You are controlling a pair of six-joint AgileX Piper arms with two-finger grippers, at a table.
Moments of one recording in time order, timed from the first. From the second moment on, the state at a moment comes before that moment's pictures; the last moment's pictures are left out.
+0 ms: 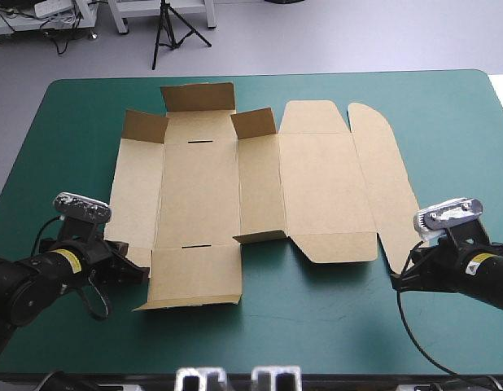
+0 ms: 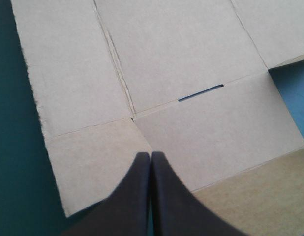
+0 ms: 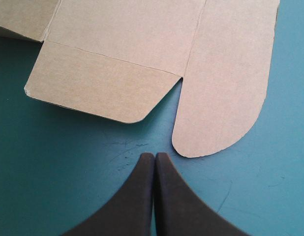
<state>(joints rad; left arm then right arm) -0.40 0.80 -0.84 0.05 1.00 -0.09 0.15 0.75 -0.85 0.16 1.08 -0.20</state>
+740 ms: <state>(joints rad) 0.05 1.35 -1.18 -0.53 1.11 0.49 0.15 0.75 -0.85 0.16 1.05 -0.25</state>
